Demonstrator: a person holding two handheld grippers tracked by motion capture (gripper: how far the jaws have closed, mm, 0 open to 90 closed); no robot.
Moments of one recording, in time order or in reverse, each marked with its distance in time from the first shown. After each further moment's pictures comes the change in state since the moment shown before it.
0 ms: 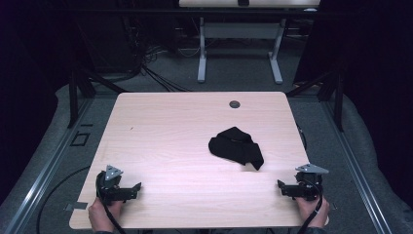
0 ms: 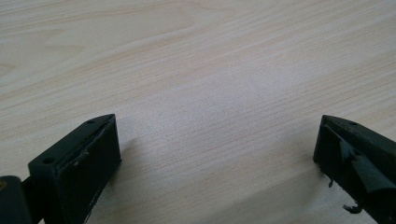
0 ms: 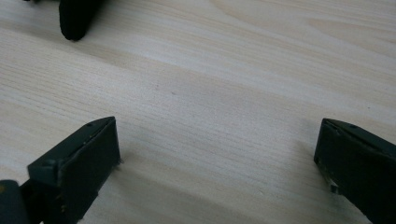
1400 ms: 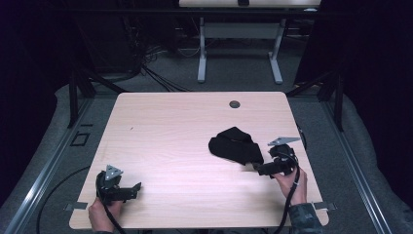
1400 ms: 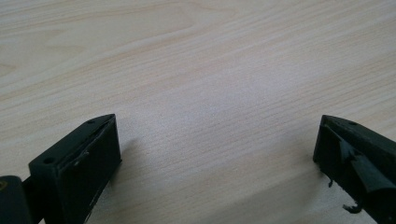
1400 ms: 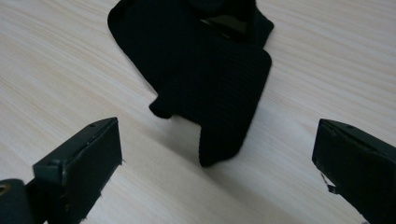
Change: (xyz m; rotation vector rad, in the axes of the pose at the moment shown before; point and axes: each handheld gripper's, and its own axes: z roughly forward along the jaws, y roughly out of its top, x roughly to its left) left arm 0.000 0.000 0.000 -0.001 0.001 0.000; right arm 0.063 0.106 0.006 0.062 0.194 -0.133
